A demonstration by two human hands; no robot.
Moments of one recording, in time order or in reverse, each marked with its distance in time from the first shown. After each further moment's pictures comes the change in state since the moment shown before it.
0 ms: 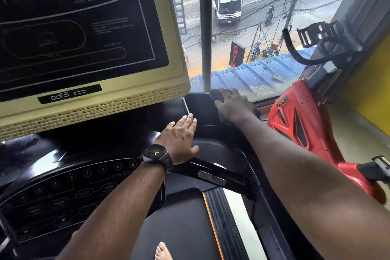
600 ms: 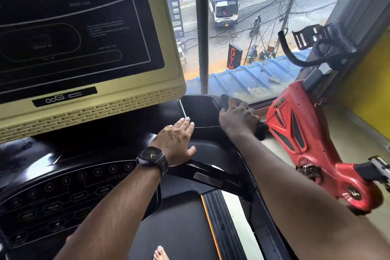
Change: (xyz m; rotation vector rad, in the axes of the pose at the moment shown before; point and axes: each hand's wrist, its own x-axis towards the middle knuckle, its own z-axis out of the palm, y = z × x) left_hand -0.001 0.001 -0.001 0.017 0.062 0.052; right_hand -0.033 0.004 0.018 -0.056 0.153 0.224
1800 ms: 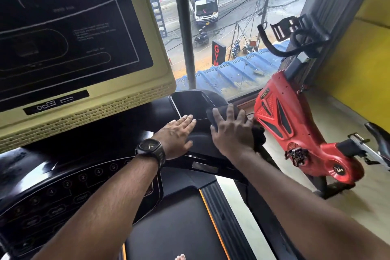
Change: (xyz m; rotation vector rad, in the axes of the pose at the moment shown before) left_hand 0.004 0.001 -0.003 -0.012 -0.140 0.165; right_hand -0.083 0.028 0.015 -0.245 0.205 -0.226
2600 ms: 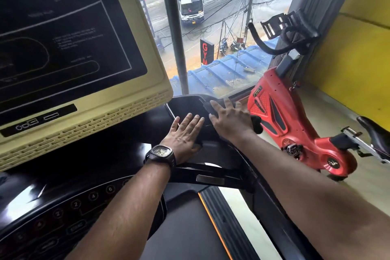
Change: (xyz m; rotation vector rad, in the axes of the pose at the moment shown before) left_hand 0.041 -0.005 0.021 -0.027 0.037 0.035; right_hand 0.066 0.007 0.000 0.164 -0.162 0.054
